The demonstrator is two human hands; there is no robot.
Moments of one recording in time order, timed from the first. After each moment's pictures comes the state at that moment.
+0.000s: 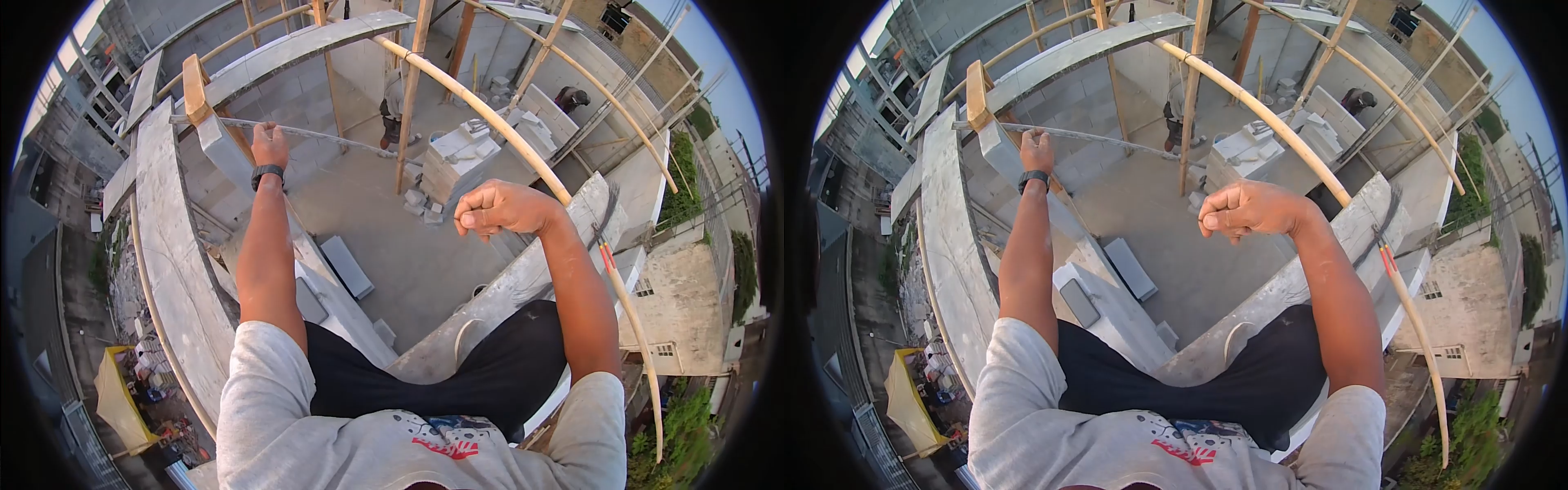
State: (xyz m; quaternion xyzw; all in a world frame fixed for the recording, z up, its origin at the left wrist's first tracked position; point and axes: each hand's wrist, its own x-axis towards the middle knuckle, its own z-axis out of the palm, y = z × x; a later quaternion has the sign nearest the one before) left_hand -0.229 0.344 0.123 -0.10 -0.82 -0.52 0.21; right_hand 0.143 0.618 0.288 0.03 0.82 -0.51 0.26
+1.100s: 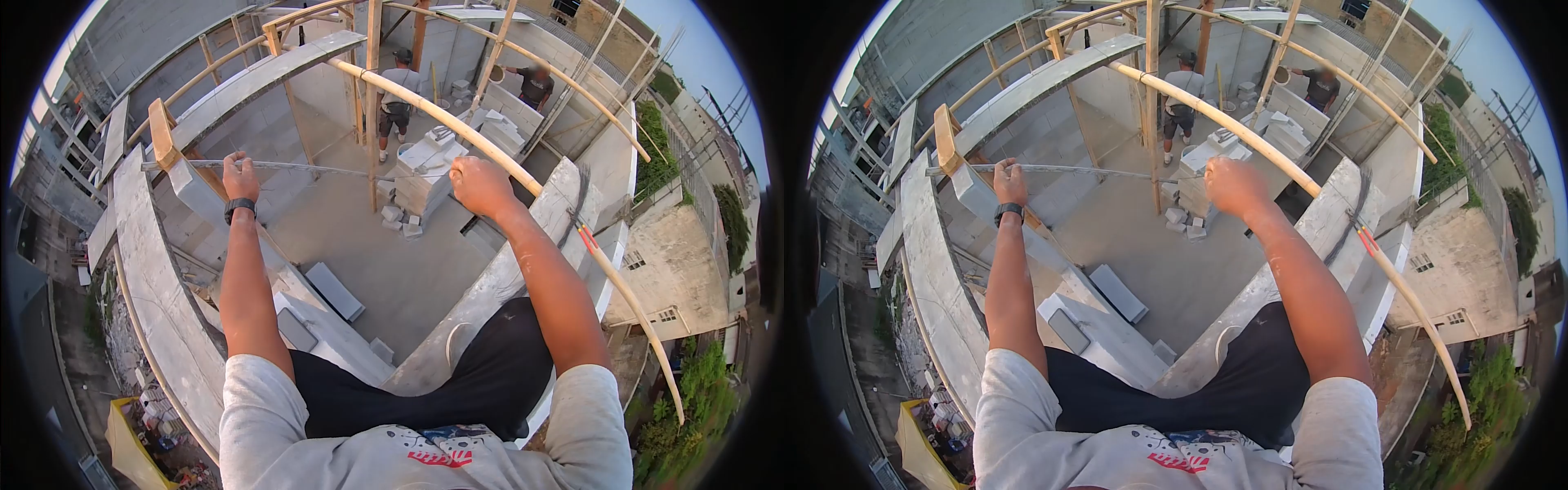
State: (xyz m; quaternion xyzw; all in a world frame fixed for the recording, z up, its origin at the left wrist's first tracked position) left_hand -0.232 0.354 0.130 -0.17 -0.80 -0.53 0.22; right_hand 0.131 0.649 0.241 0.25 0.95 -0.11 -0.13
